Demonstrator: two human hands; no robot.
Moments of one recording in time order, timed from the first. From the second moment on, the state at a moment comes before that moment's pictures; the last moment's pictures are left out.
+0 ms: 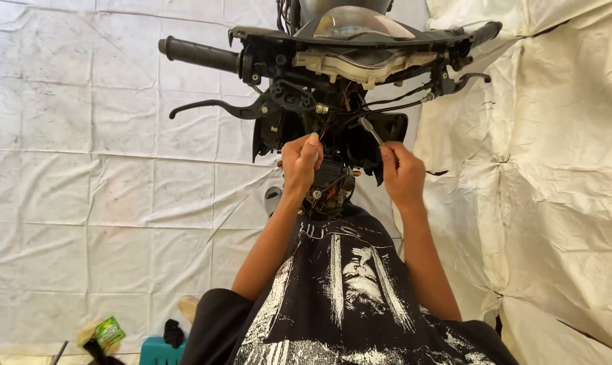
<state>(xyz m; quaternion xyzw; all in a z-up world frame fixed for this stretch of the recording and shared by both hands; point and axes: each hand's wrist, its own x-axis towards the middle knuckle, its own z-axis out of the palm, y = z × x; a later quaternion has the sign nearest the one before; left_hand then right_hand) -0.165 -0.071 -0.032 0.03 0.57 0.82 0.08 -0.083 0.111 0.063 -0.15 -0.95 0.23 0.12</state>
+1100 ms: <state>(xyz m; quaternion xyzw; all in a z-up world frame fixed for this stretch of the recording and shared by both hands) -0.109 -0.064 -0.009 -0.04 0.60 0.80 0.07 -0.139 0.081 0.108 -0.01 -0.92 0.40 0.05</state>
